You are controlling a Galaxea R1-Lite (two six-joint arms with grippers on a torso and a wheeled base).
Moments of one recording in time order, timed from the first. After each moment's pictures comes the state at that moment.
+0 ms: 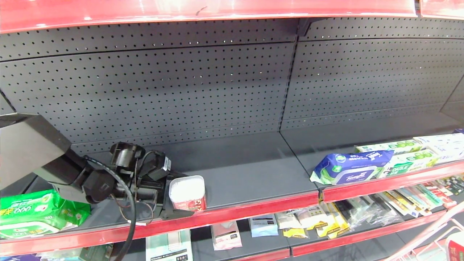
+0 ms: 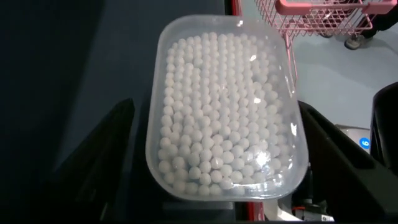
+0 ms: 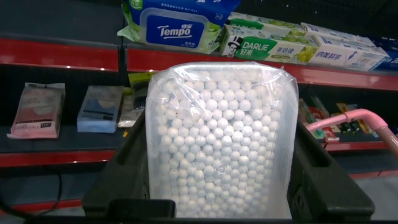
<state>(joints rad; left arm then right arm) -0.14 2.11 -0.81 -0.41 -1.03 0.89 0.00 0.21 -0.10 0.02 -0.07 -0.27</state>
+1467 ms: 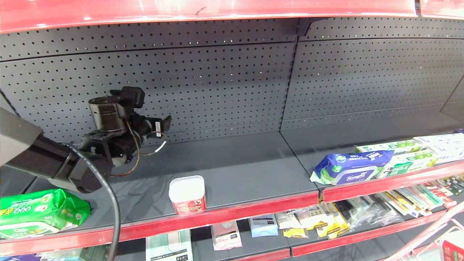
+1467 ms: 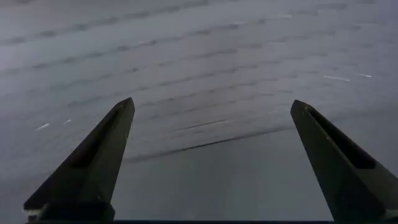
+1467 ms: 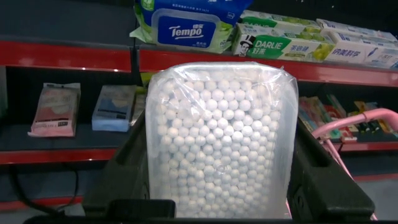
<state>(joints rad) -0.24 1.95 -0.88 -0.96 0.28 0.07 0.00 0.25 -0.10 0.01 -0.04 -0.23</state>
